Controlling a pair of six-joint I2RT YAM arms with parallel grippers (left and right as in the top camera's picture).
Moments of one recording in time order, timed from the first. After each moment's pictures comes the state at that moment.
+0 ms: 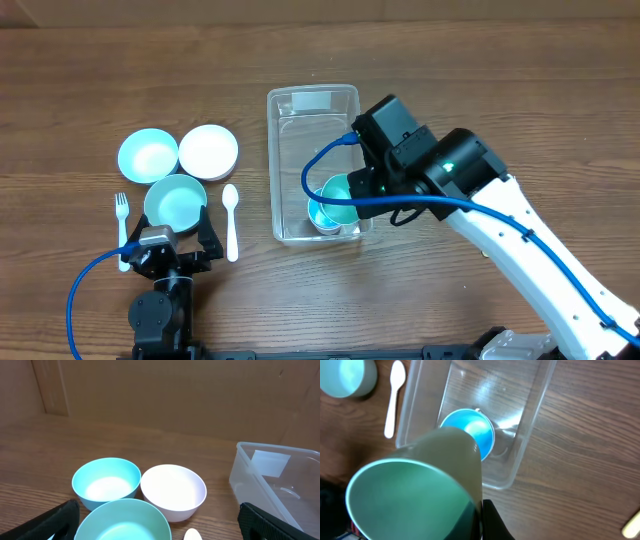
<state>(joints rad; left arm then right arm) 0.05 0.02 0.01 -0.07 -0.07 -0.12 0.66 1.52 1.58 -1.29 -0.07 0.34</state>
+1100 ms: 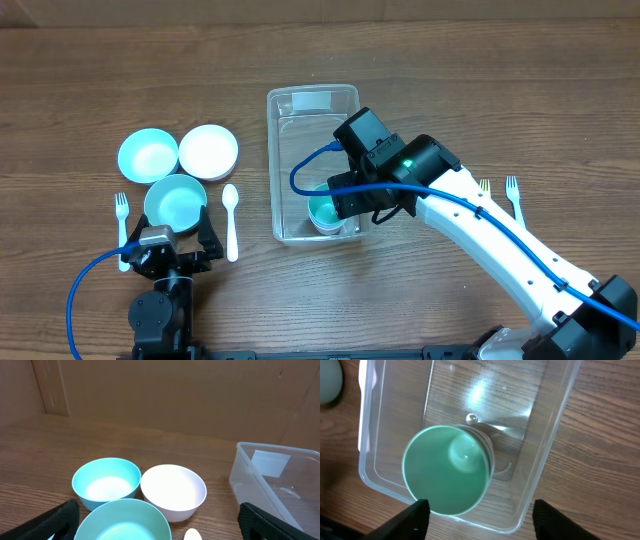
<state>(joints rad) 0.05 0.02 0.01 -0.07 -0.07 -0.12 0.66 1.60 1.41 -1.08 -0.07 0.38</state>
